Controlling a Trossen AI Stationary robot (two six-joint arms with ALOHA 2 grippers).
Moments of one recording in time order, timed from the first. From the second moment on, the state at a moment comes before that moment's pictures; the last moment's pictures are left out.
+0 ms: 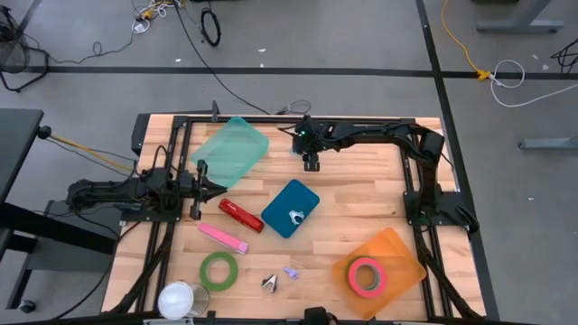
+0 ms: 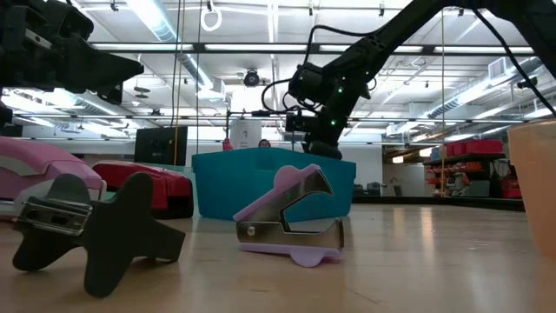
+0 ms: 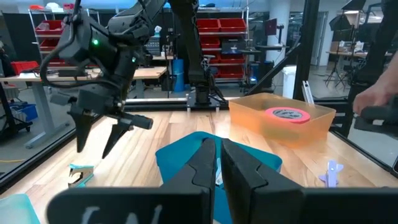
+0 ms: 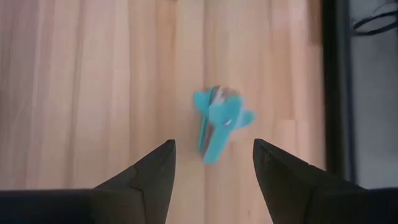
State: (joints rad) left arm 0.02 0.01 0.01 0.05 0.00 0.01; right arm -0.43 1.97 1.35 -0.41 0.09 -0.54
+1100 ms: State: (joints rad) left arm 0.02 0.01 0.01 0.05 0.00 0.01; right arm -0.51 2.06 1.35 -0.31 -0.11 -0.48
